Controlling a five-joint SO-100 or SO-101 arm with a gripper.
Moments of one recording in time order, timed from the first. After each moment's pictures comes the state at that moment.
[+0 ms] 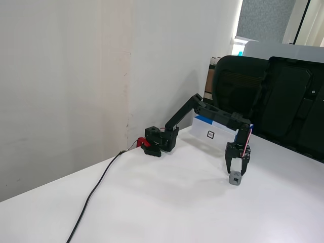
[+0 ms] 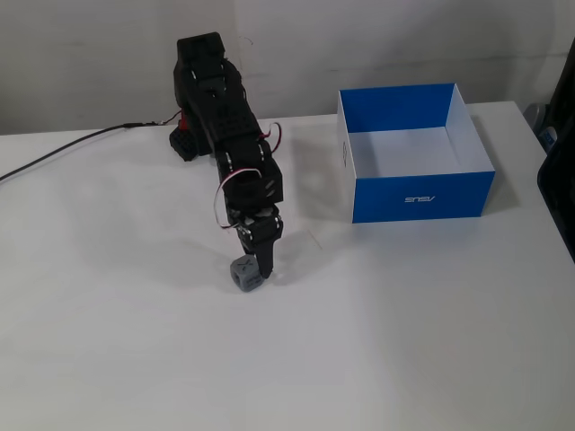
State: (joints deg) arm 13.3 57.7 59.4 86.4 -18.6
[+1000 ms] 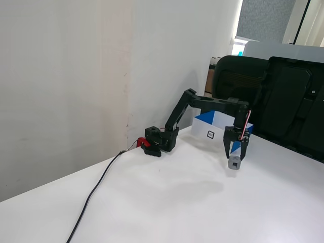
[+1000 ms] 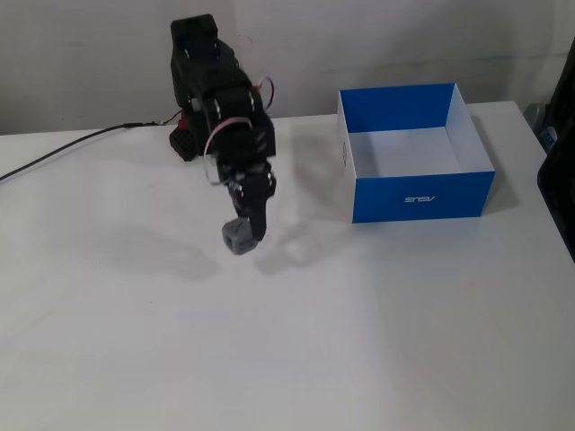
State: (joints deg) arm 13.9 71.5 57.2 99.9 -18.4
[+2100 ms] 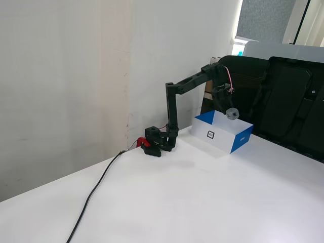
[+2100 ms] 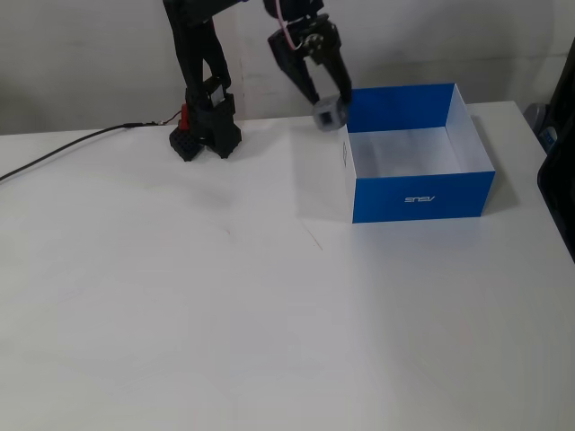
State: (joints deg) arm 50.0 101.2 61.6 104.4 -19.6
